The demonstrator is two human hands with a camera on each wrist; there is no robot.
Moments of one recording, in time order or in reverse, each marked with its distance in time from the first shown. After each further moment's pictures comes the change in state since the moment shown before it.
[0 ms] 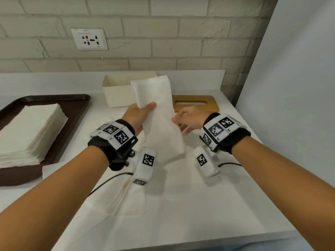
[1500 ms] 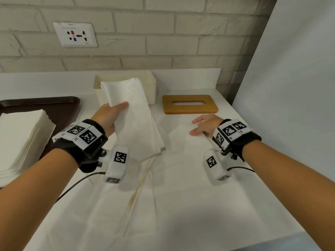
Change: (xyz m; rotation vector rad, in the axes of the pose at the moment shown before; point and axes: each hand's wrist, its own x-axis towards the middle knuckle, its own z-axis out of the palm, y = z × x) left_hand 0.053 0.005 -0.071 0.054 0.012 -0.054; right_hand 0.032 0.040 -0.019 -0.025 0.104 0.267
